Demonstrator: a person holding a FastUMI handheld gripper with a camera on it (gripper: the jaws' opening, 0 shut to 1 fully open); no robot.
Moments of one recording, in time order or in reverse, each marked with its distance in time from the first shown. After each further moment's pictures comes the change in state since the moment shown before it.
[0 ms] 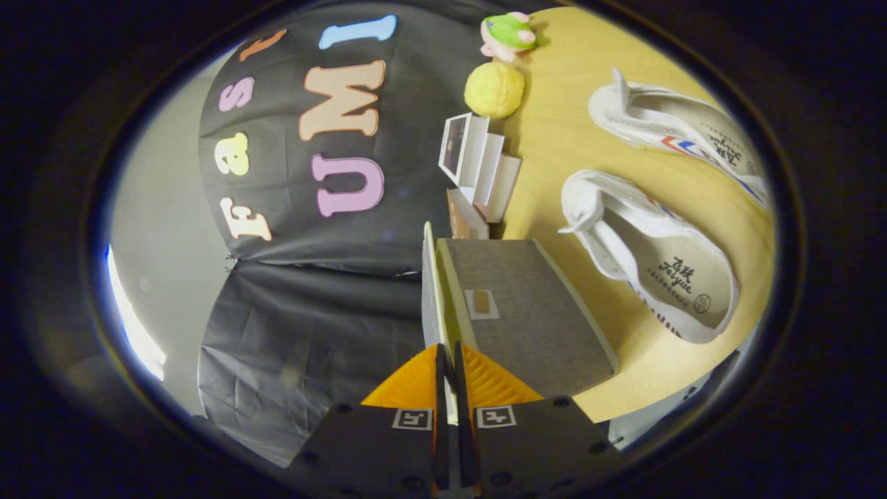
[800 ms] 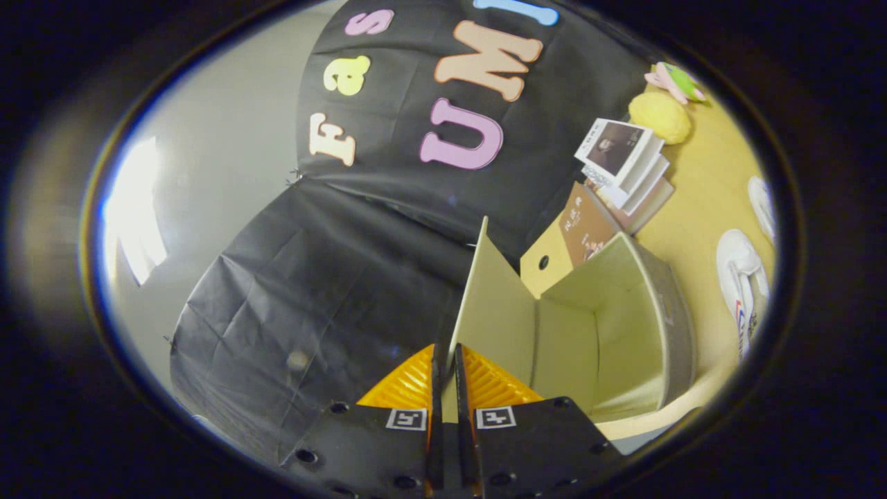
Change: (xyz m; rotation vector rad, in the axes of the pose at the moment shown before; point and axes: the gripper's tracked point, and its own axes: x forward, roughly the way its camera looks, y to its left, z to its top) arm 0.036 0.168 -0.079 -0.383 0.093 0.184
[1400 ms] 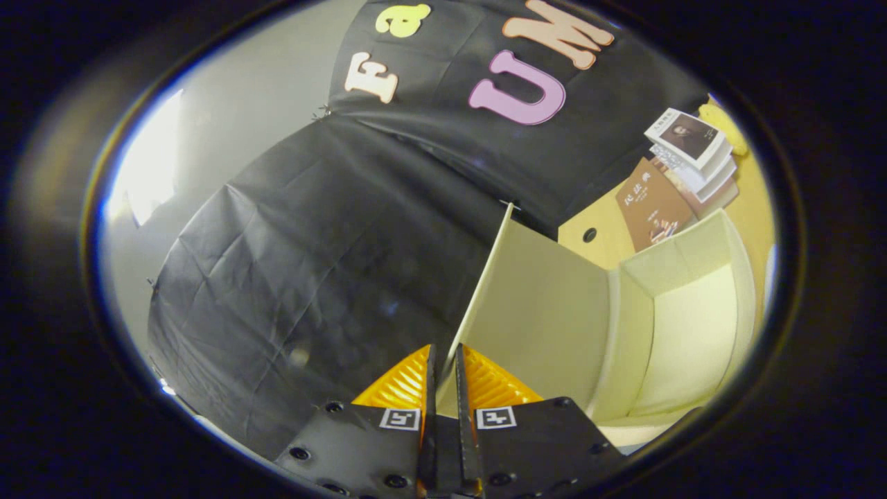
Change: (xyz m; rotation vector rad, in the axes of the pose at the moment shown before) arm 0.086 0.056 -0.089 -0.168 0.171 0.035
